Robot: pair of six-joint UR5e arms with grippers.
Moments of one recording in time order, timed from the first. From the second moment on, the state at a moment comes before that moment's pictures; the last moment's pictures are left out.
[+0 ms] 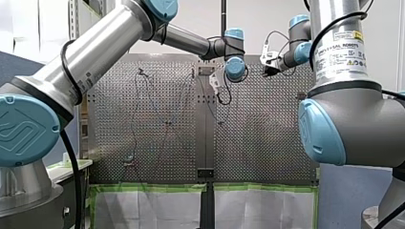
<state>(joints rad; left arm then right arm) -0.76 -2.27 -0.90 -3.03 -2.16 -1.87 1.71 -1.28 1.38 -0.03 1.06 1.76</state>
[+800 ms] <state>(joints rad) -0.68 -2.28 -0.90 -2.98 -2.00 -1.89 1.70 -1.25 1.33 -0.05 1.04 1.78</state>
